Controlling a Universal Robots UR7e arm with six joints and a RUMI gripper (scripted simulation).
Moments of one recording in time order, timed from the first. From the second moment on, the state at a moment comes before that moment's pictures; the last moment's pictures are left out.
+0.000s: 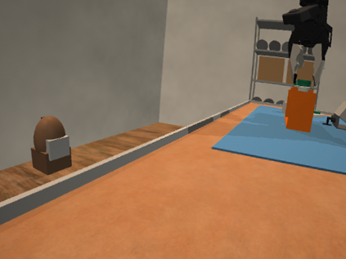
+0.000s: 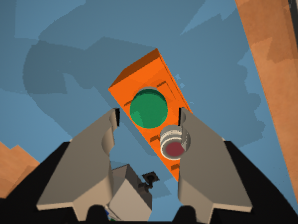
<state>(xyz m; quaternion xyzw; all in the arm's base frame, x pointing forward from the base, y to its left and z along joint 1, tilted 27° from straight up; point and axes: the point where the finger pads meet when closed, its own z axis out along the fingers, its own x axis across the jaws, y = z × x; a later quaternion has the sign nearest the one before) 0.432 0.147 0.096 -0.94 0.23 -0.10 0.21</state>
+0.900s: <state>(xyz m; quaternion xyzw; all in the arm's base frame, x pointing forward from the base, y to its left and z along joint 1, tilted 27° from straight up) 0.432 0.147 0.096 -0.97 -0.12 -0.17 0.16</state>
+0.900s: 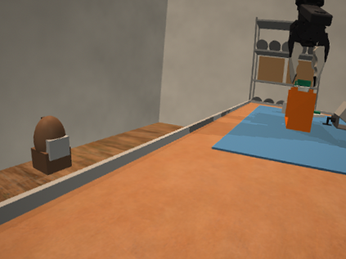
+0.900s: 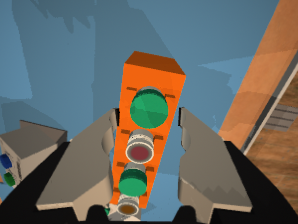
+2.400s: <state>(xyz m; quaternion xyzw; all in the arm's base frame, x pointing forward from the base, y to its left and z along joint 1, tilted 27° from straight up) 0.432 0.147 0.096 -0.97 0.03 -0.14 0.20</state>
